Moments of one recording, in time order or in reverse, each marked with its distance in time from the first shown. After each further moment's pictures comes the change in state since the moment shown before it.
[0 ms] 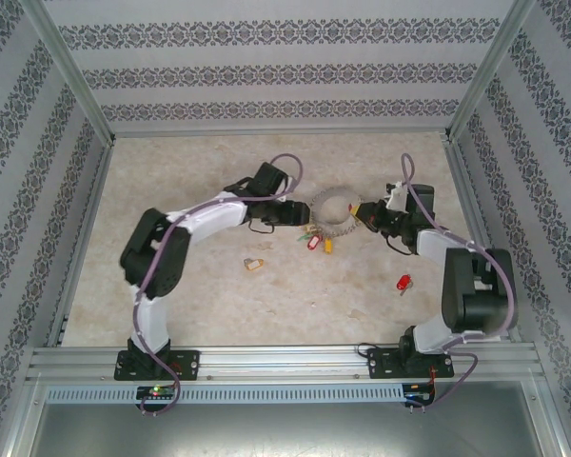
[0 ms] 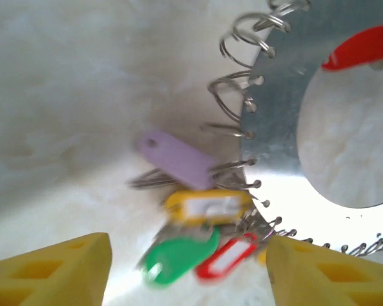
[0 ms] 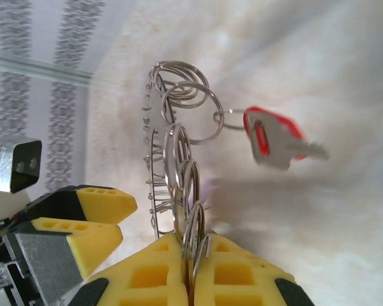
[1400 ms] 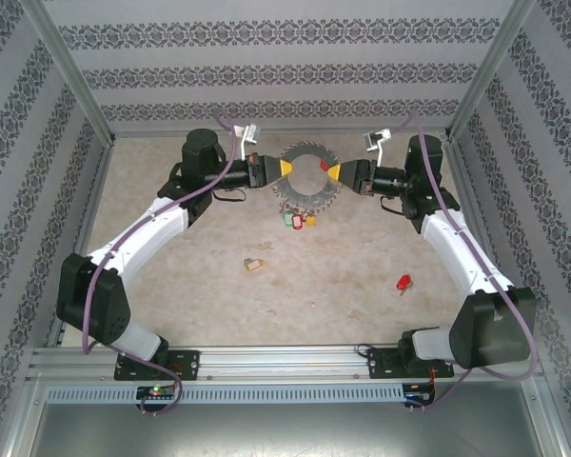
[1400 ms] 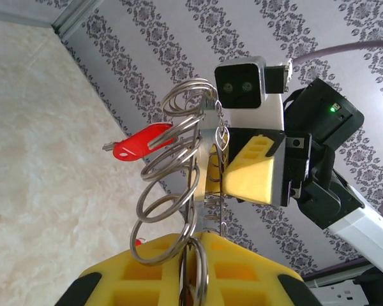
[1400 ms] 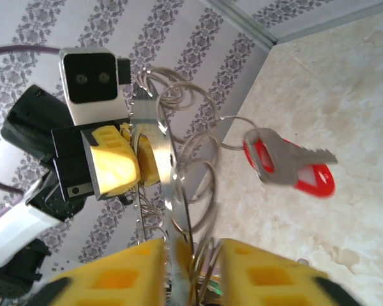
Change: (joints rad) left arm 0.169 -0.402 -0.147 0.502 0.543 -0.276; right arm 0.158 -0.193 0.389 -0.209 -0.271 0.026
